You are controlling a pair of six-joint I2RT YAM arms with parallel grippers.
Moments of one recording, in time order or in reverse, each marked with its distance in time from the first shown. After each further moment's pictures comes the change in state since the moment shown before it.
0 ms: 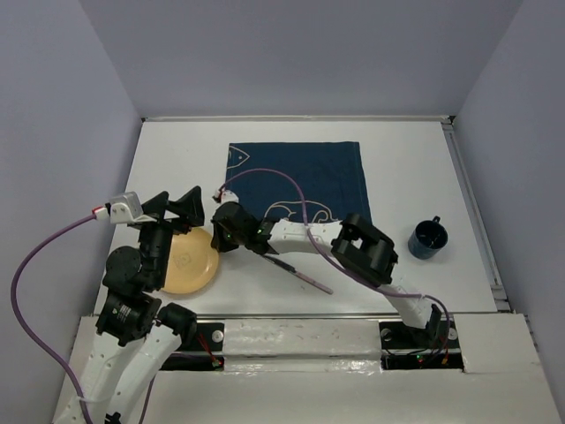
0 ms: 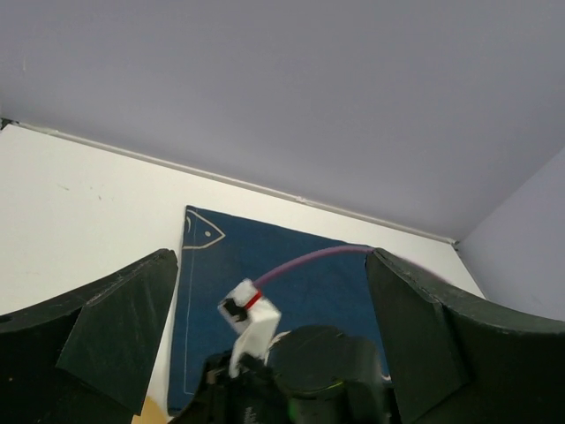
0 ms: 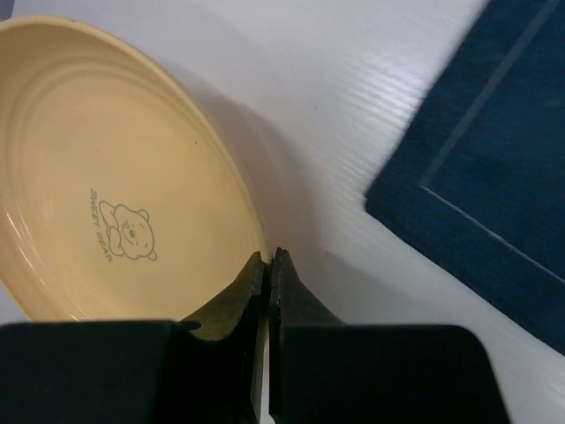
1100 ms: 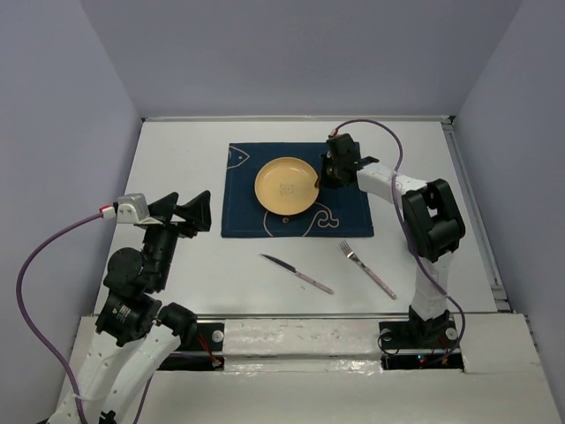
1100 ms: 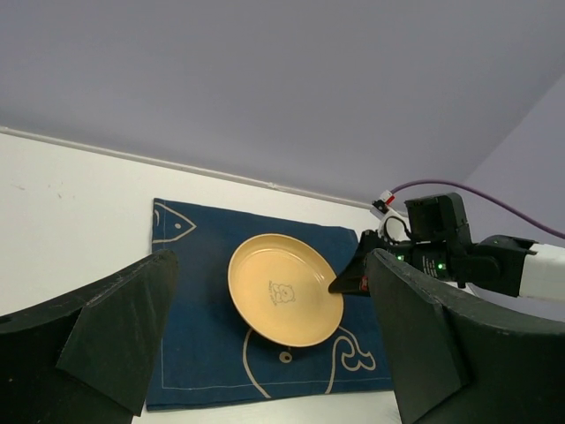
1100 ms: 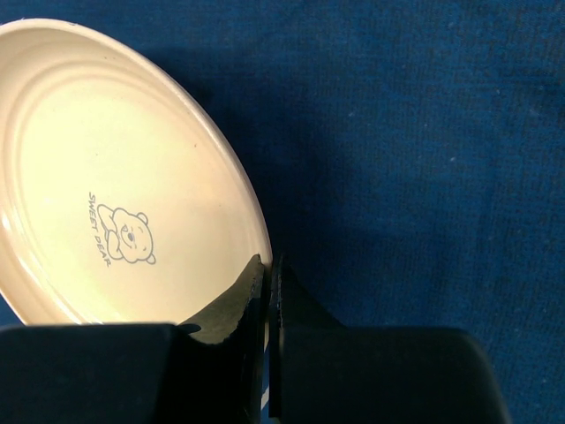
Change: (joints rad) left arm -0.064 -0.009 -0.011 0.005 0.042 0.003; right arm -0.670 -0.296 -0.269 -0.218 -0.147 -0.179
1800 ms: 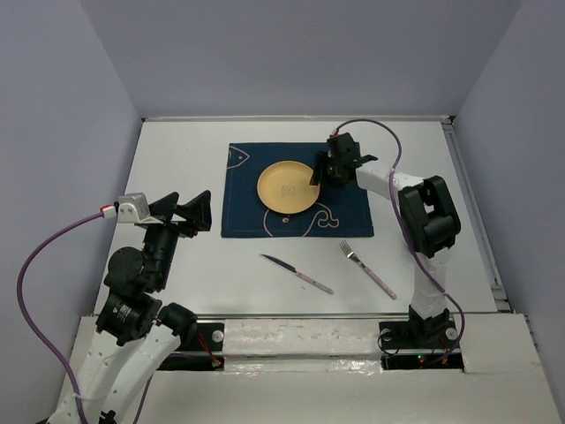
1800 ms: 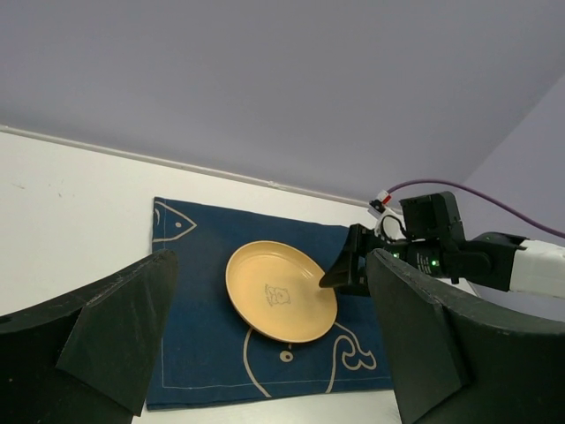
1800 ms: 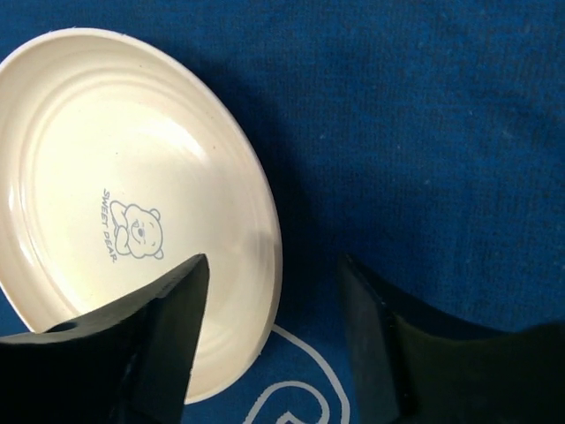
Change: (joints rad) left arm 0.000 0.005 0.000 0.000 0.000 0.000; right arm -0.021 0.057 0.042 -0.011 0.014 -0.011
